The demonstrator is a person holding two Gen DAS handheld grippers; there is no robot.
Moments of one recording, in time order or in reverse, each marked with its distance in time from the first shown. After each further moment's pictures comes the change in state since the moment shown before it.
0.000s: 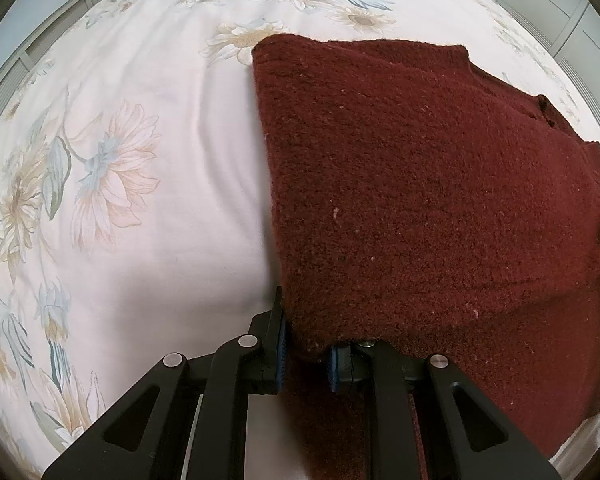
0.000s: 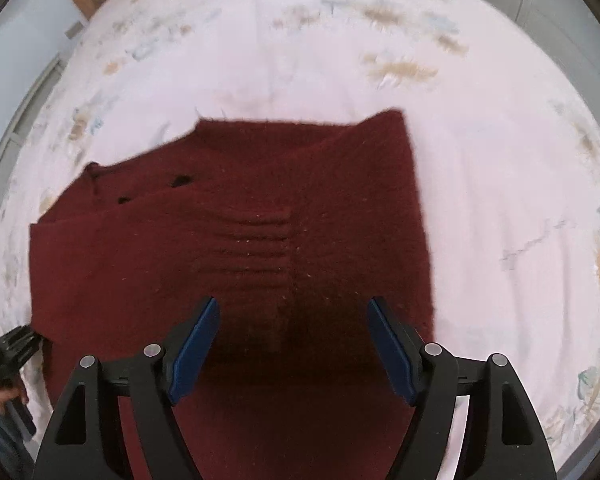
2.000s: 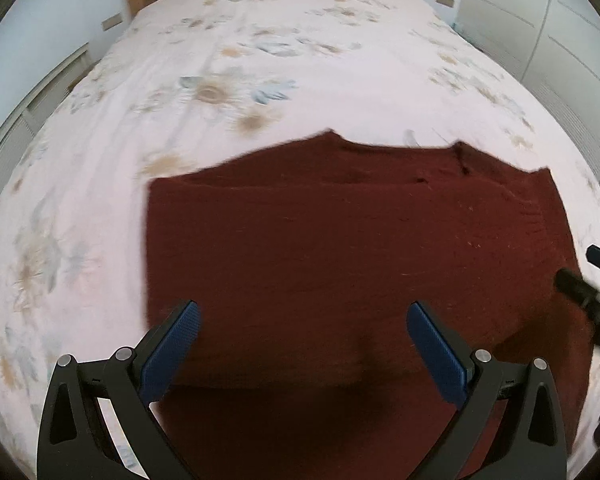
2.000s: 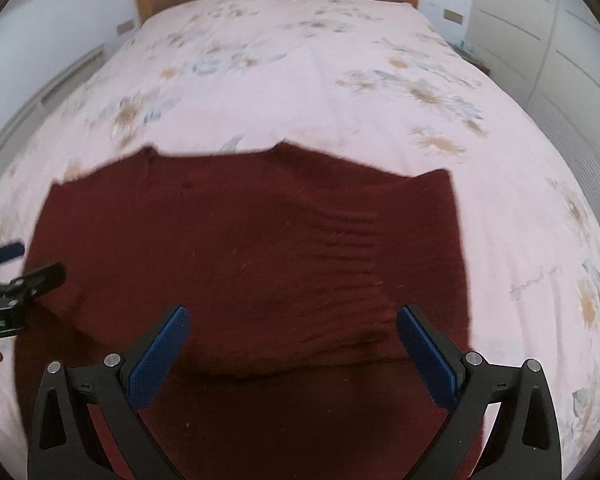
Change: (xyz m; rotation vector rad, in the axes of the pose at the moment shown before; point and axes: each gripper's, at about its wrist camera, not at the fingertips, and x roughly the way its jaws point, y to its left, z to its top) left arm -0.054 -0.153 0.028 0.071 -0.207 0.023; right arm -0.023 0.075 -0.066 -0.209 -0.278 -0.093
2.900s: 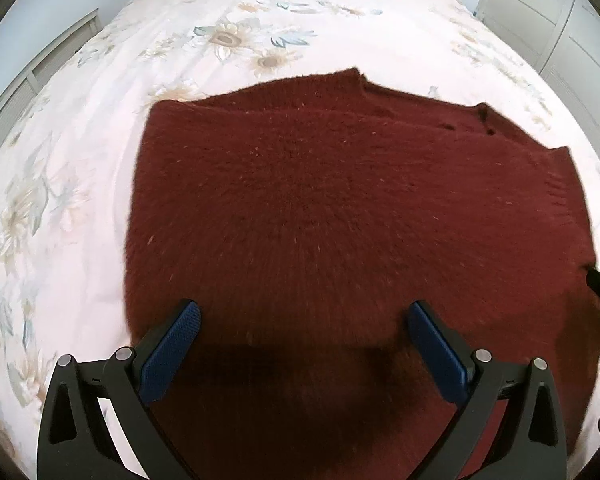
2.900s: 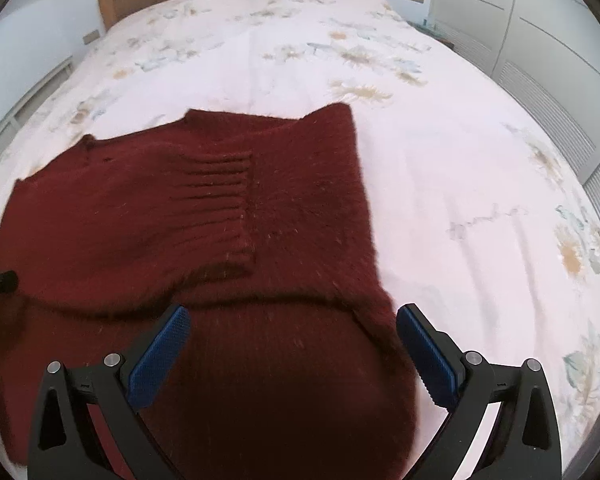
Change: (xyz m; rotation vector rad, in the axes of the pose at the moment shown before) left arm 0.016 0.054 -0.030 -0.083 0.089 -0.011; right arm -0.017 -0.096 -0.055 0.099 0.010 -0.044
